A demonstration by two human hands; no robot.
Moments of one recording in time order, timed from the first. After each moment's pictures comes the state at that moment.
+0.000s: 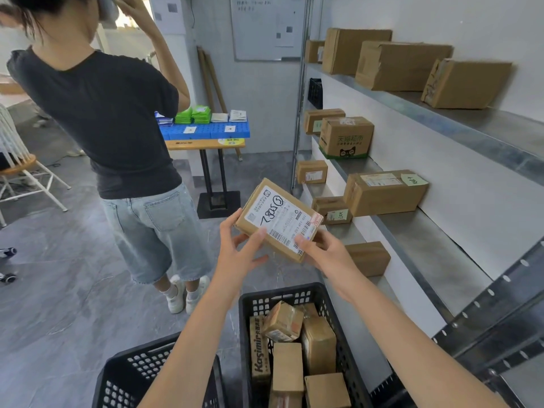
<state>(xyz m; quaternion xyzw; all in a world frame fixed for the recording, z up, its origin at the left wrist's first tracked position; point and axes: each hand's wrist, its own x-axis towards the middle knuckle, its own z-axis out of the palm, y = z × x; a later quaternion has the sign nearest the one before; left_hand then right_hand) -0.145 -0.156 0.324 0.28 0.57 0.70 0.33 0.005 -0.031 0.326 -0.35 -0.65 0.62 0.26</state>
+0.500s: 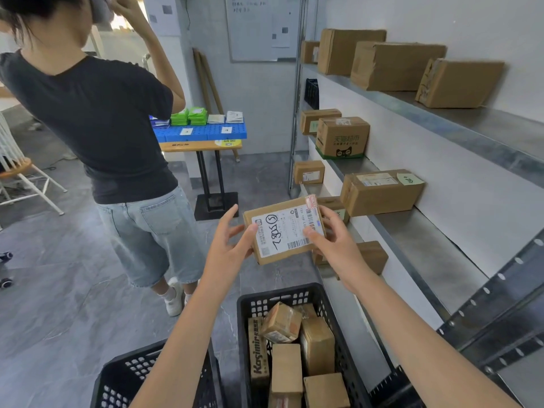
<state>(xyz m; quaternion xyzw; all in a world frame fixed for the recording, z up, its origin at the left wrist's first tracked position) -0.154 -0.157 0.335 0.32 0.63 0.65 0.27 0.015 -0.017 0.341 -0.34 -0.69 0.56 0.31</state>
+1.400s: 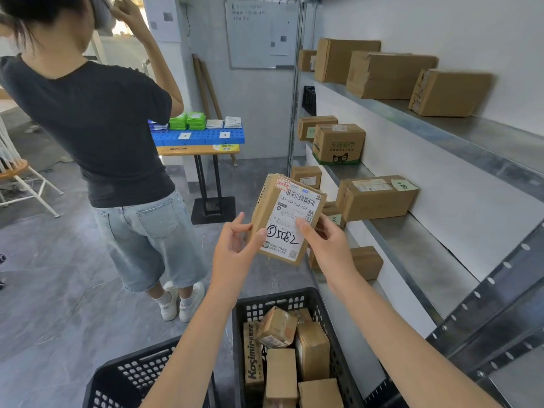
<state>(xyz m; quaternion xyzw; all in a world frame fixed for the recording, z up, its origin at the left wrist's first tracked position) -0.122 -0.155 0.349 0.30 0.60 0.70 0.25 0.007 -0.041 0.360 -0.34 -0.63 0.58 0.38</state>
